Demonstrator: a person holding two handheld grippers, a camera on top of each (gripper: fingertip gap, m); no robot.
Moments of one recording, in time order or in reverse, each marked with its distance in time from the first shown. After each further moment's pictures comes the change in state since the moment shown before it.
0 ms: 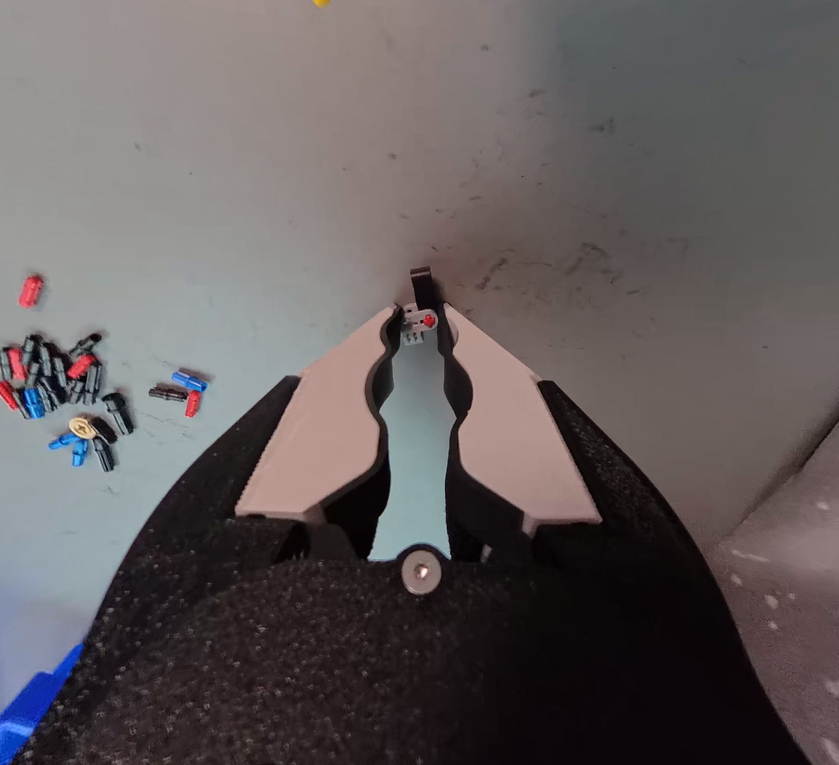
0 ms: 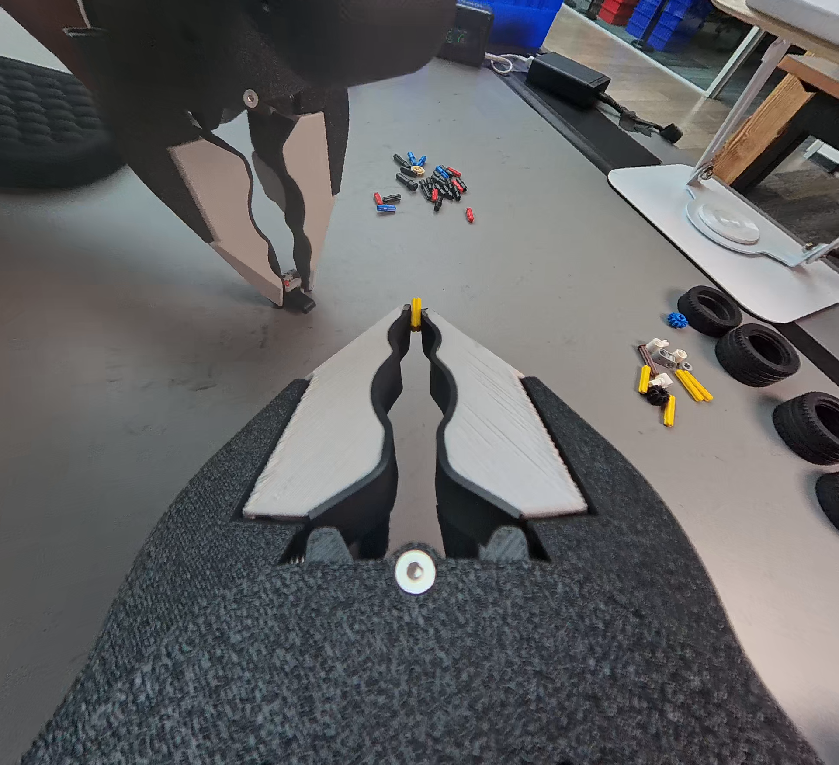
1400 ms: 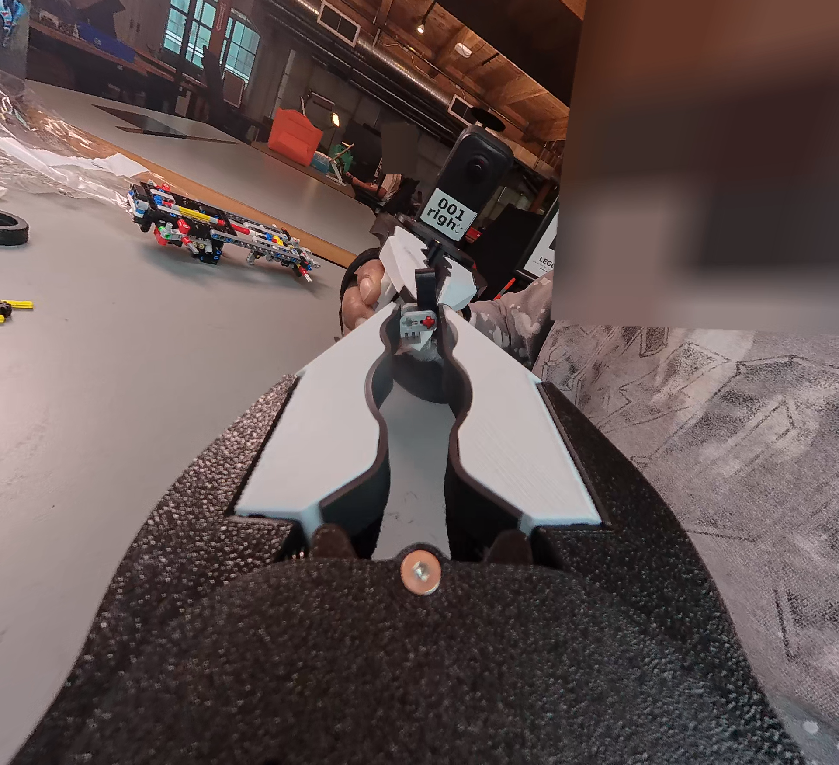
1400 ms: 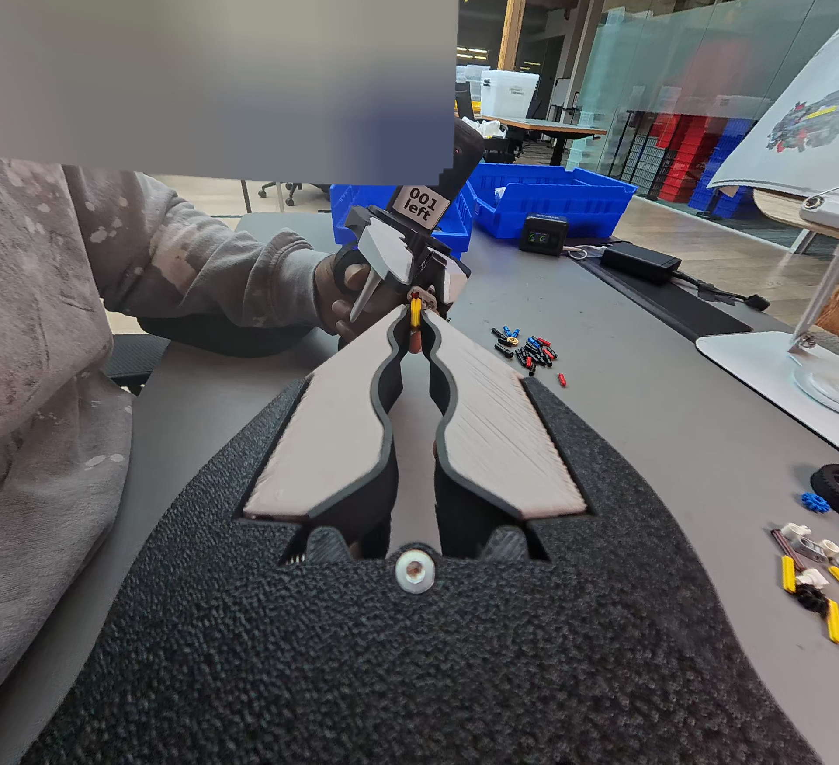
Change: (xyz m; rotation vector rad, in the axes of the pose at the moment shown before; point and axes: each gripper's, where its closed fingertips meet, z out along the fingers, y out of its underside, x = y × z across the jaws) left arm 0.017 -0.047 -0.143 1.402 0.819 -0.069; right arm -0.053 -0.089 -0.021 0.380 -0.202 0.071
